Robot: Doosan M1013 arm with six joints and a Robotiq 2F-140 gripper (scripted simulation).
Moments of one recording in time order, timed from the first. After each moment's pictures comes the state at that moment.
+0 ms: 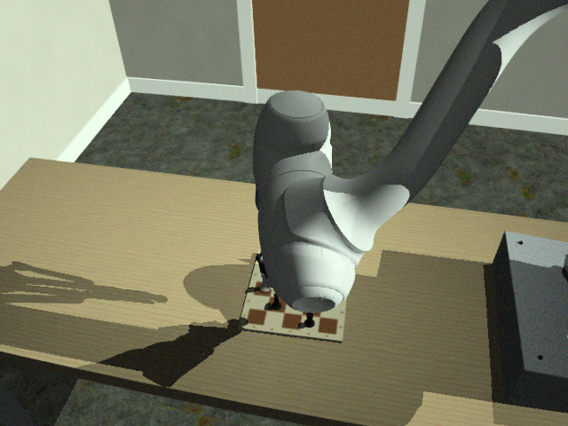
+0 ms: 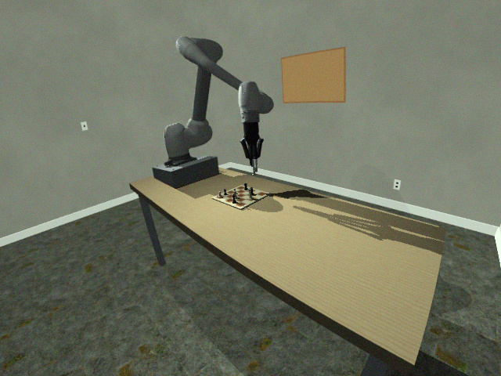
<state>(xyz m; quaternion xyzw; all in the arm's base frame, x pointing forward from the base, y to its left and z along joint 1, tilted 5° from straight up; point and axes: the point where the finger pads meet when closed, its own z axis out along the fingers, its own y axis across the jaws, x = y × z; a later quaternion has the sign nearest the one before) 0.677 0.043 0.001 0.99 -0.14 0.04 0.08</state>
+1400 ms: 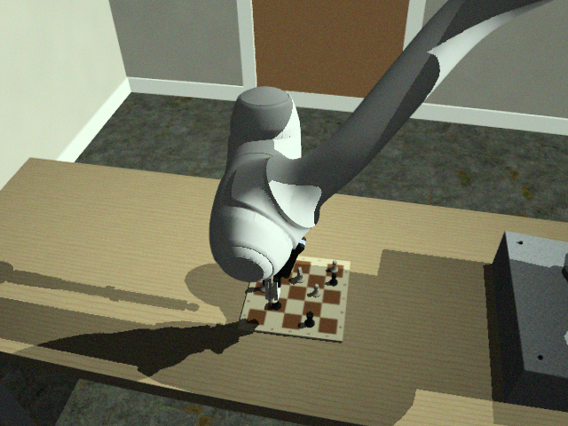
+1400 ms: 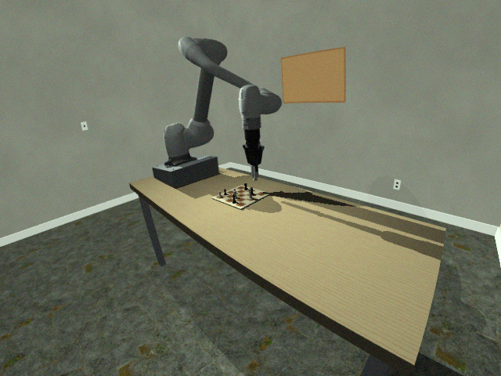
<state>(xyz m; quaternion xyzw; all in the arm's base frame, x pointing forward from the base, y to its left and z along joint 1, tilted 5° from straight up) 0.676 0.046 -0.030 0.71 0.70 -0.04 -0.01</state>
